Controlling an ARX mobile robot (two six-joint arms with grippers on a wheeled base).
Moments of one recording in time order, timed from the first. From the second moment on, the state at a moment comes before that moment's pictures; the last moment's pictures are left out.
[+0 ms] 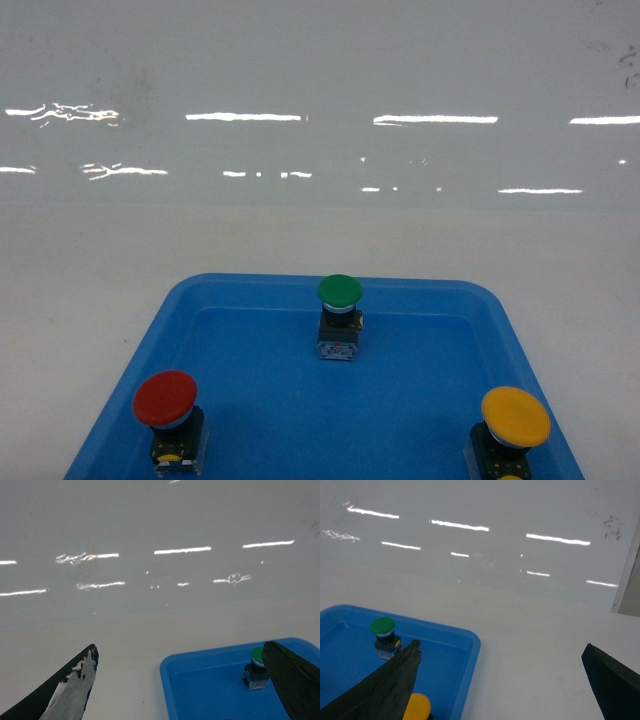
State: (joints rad) left arm -0.21 0.54 0.16 0.35 -0.06 0.01; right arm 0.29 0.65 0.18 0.38 0.10 -0.04
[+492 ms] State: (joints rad) left arm -0.22 0.67 0.22 0.34 -0.07 0.01; right arm 0.49 1.00 0.34 0.39 0.14 -0.09
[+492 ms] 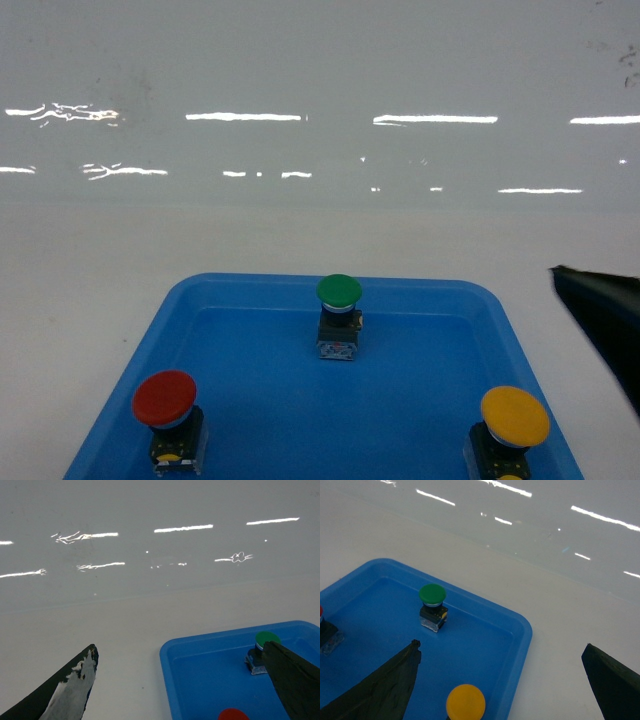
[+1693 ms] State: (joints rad) left arm -0.22 0.67 0.22 0.34 -0.07 0.01; right arm 0.48 1.49 0.44 0.50 0.08 -0.09
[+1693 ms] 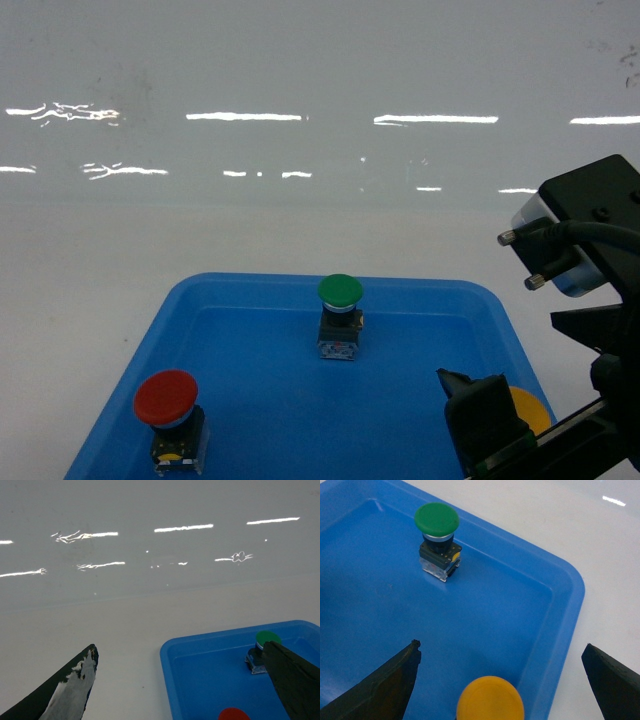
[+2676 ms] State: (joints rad) left arm -0.22 0.67 0.22 0.34 -0.07 0.01; right arm 0.47 1.67 0.42 0.59 0.08 -0.07
